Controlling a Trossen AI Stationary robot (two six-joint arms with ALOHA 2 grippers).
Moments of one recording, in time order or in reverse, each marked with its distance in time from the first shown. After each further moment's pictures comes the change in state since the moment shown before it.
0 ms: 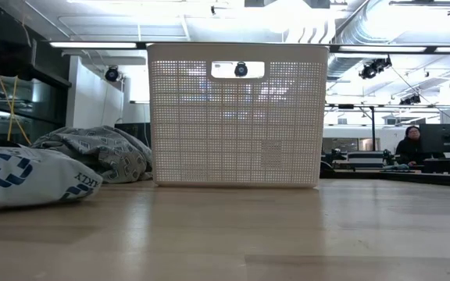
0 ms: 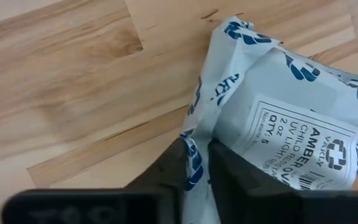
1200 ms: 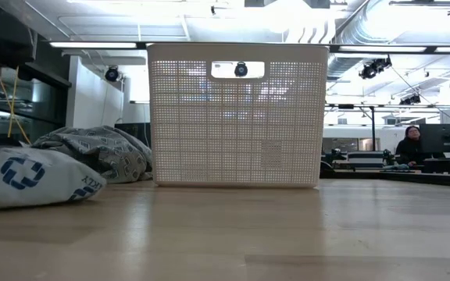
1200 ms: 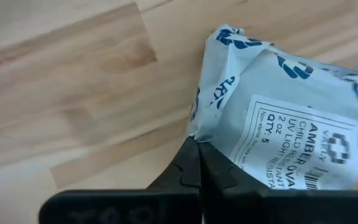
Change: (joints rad) left arm 0.001 0.006 0.069 -0.113 -0.039 -0.018; right arm -0.001 0.000 0.000 0.001 0.045 -0.012
